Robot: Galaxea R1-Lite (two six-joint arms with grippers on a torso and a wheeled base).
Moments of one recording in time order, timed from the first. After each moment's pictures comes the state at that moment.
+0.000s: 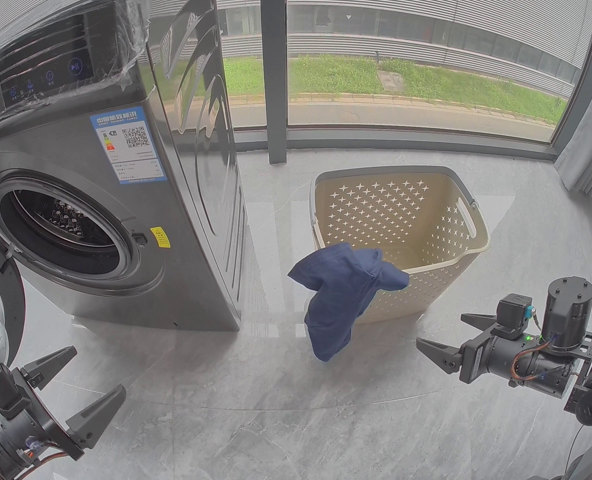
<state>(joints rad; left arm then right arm) -0.59 0.80 -0.02 -0.71 0.13 -0.16 0.51 1.60 -0.24 -1.02 0.01 0.12</state>
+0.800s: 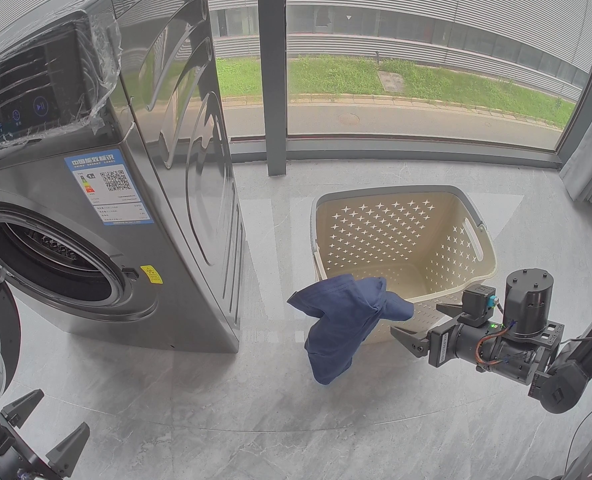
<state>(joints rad) -0.36 0.38 -0.02 -0.21 0.07 -0.14 0.50 1.83 -0.37 -1.11 0.00 0.10</state>
